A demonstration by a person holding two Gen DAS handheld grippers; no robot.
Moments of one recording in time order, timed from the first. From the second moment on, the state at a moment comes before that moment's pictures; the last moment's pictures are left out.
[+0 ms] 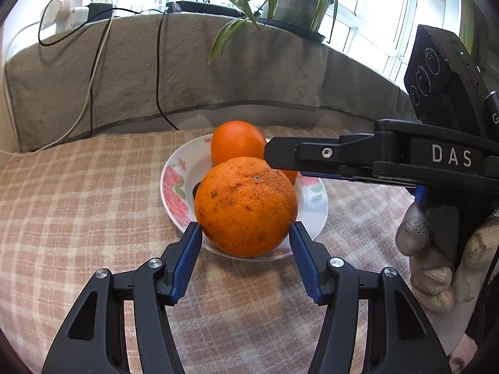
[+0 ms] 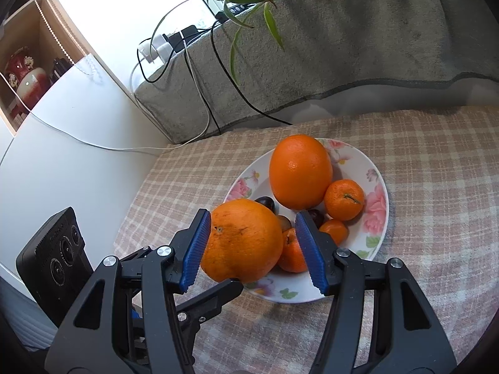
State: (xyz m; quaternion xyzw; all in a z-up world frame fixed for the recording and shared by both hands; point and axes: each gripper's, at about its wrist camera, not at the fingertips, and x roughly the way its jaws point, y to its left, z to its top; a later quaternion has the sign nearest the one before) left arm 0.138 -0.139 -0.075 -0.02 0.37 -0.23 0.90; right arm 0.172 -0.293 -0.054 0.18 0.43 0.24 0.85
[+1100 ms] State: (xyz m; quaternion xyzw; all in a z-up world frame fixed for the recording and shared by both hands) left arm 0.083 -0.114 -0.036 -0.01 0.34 -0.19 0.92; right arm 0.083 -0.316 -0.020 0.09 0.35 0.14 0.92
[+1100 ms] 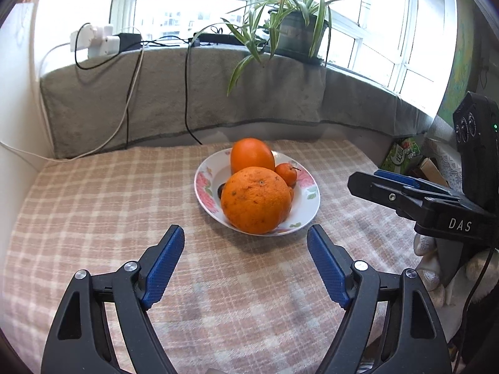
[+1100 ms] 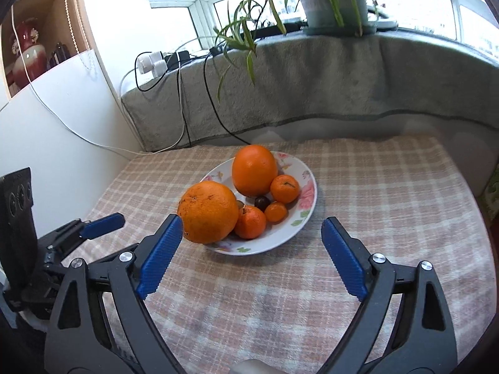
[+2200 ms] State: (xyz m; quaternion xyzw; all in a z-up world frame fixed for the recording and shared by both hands) left arm 0.045 -0.101 -0.021 -0.01 0.32 -0.15 0.94; right arm 0.038 -0.333 -0.018 0.07 0.33 0.07 0.94
